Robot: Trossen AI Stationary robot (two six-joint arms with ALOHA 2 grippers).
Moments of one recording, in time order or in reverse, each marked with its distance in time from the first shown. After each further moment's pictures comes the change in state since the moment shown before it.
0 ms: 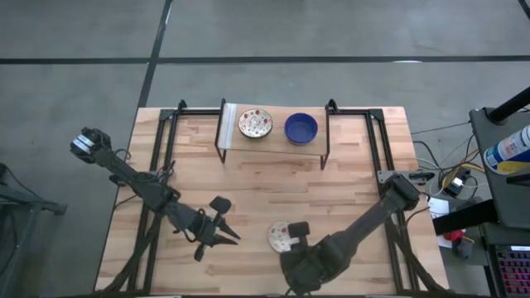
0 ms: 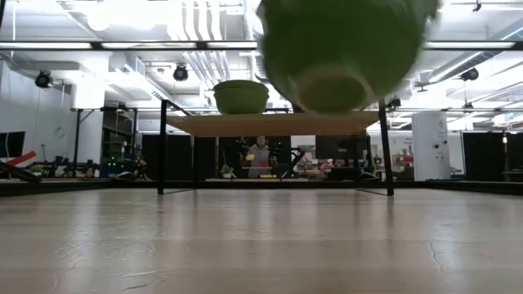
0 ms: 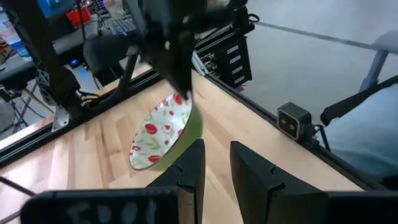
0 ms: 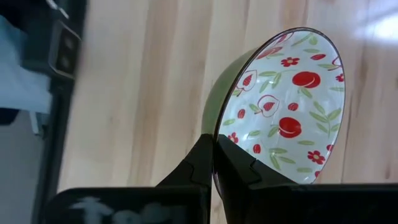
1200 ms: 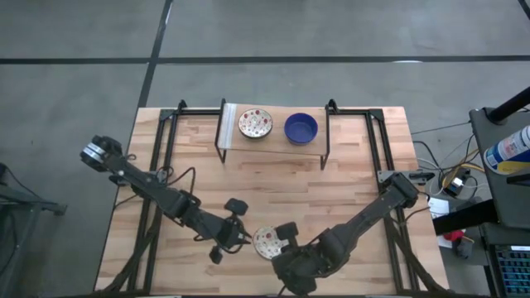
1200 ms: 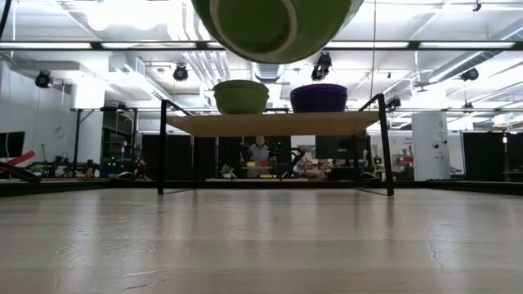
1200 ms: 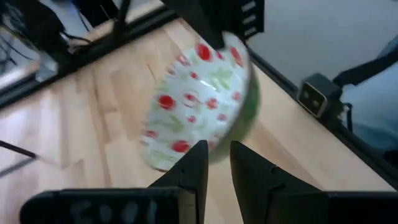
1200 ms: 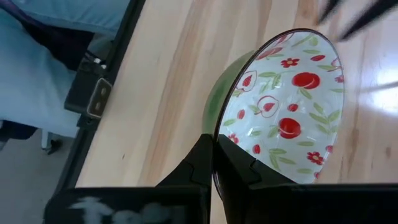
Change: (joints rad) left arm 0.059 0.203 0.290 -0.334 -0.002 -0.089; right arm -0.034 -0.003 0.076 0.108 -0.031 -0.199
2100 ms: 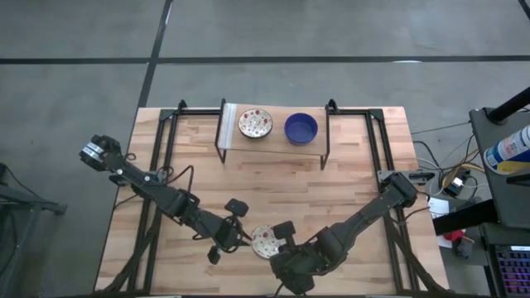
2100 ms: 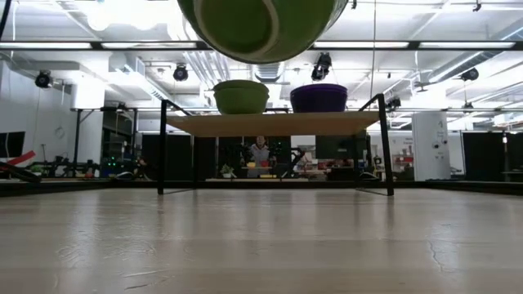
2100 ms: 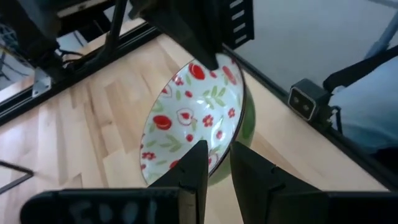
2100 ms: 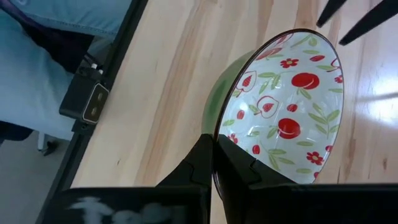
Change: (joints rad) left arm 0.001 -0.010 0.008 0.003 0.042 0.046; right arm -0.012 0.001 -0.002 0.028 -0.003 -0.043
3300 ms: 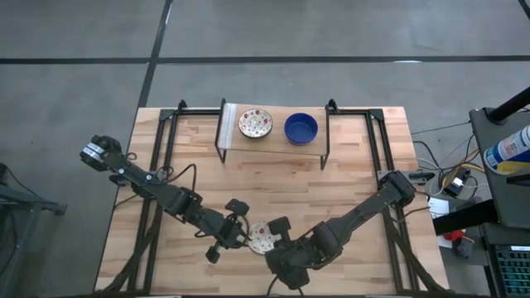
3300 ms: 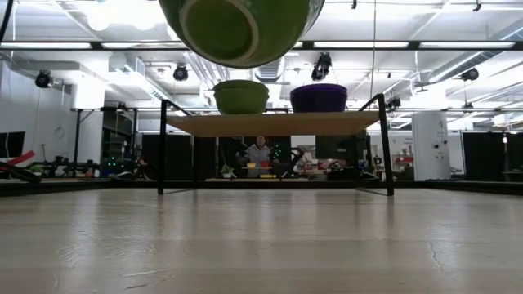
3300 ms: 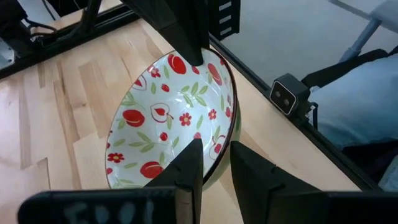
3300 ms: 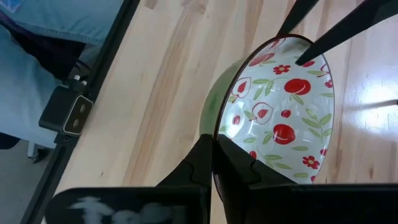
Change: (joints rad) left arm 0.022 0.004 0.000 -0.045 0.100 -0.090; right arm -0.037 0.001 0.004 0.030 0.008 -0.046
